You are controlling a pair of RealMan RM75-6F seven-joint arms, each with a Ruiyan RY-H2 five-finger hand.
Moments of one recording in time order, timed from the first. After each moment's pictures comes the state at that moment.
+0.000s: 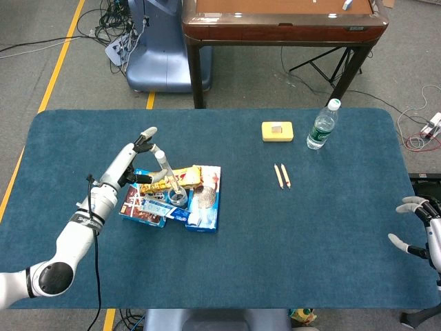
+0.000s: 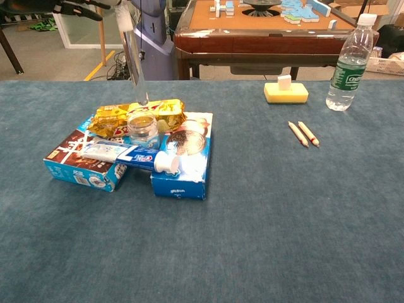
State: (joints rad) left arm -0.84 -1.04 -0.48 -1.99 0.54 0.88 -0.16; right arm 0.03 -1.02 0.11 -1.64 -1.48 1.54 0.16
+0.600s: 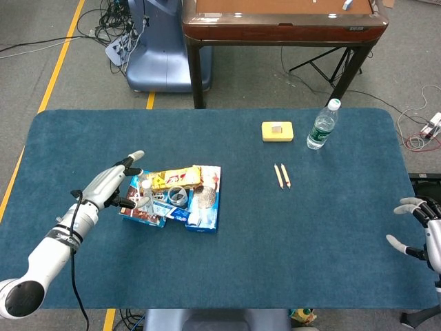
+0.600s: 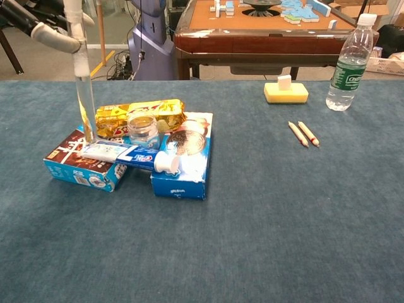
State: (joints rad) left arm -0.84 -0.83 -0.33 -2.13 0.56 0.81 0.04; right arm 0.03 -1.02 0.10 -1.65 -1.49 1.55 0.15
